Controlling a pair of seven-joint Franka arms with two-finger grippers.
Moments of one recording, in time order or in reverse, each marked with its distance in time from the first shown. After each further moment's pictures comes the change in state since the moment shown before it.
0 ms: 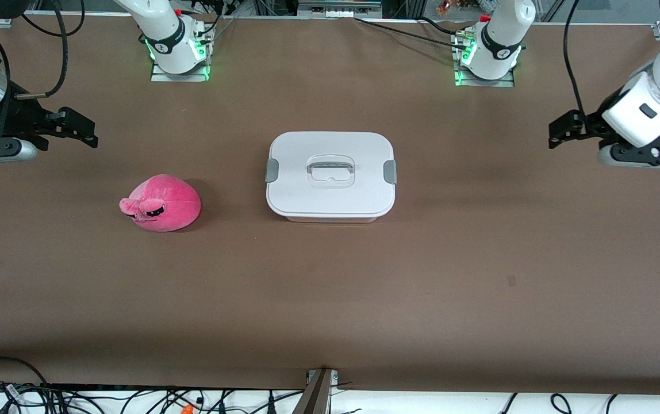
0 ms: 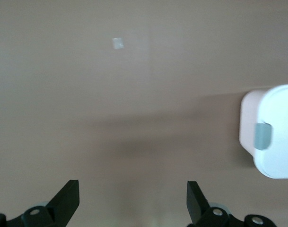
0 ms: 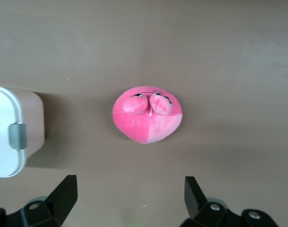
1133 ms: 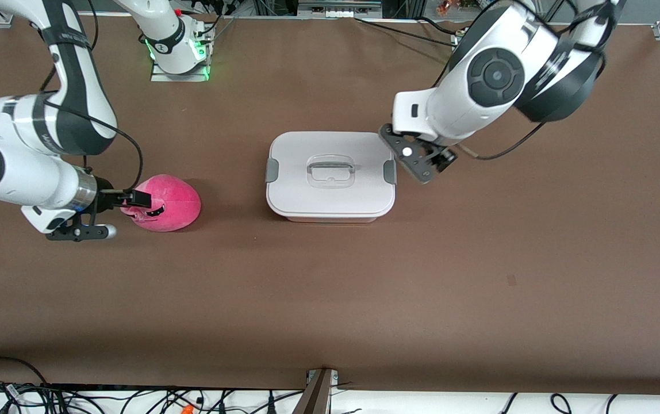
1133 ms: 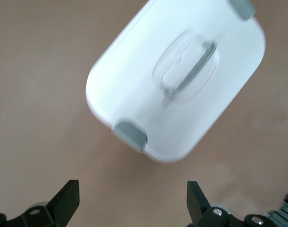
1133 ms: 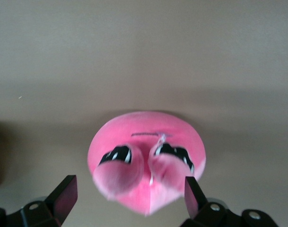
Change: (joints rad) left arm -0.023 0.310 -0.469 0.052 -0.015 0.204 0.378; right arm -0.006 0.272 0.005 -0.221 0.013 0.424 0.000
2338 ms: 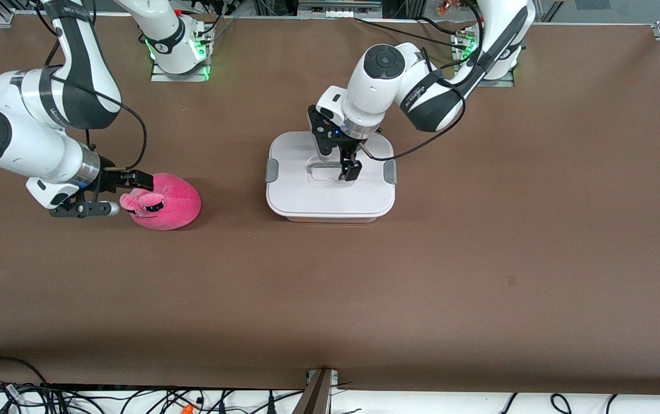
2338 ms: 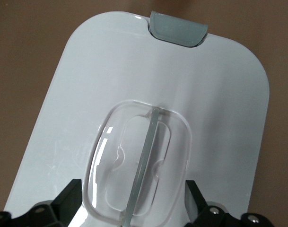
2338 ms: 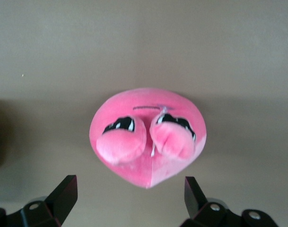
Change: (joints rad) left arm -0.193 0.061 -0.018 -0.357 0.254 0.734 0.068; right arm 0.000 -0.163 0.004 -0.156 0.000 -0.014 -0.005
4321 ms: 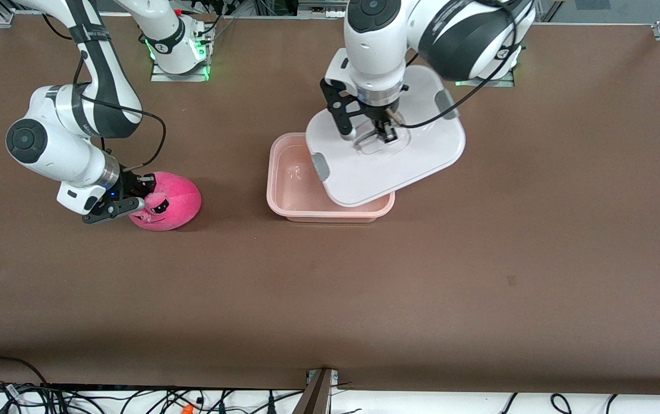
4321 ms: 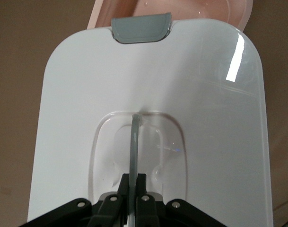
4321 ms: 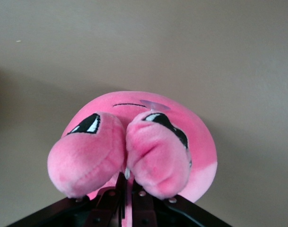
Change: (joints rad) left arm 0.024 -0.068 -0.042 0.430 0.040 -0.903 -0.073; right arm 0.000 0.043 0.020 -0.092 0.001 0.185 -0.314
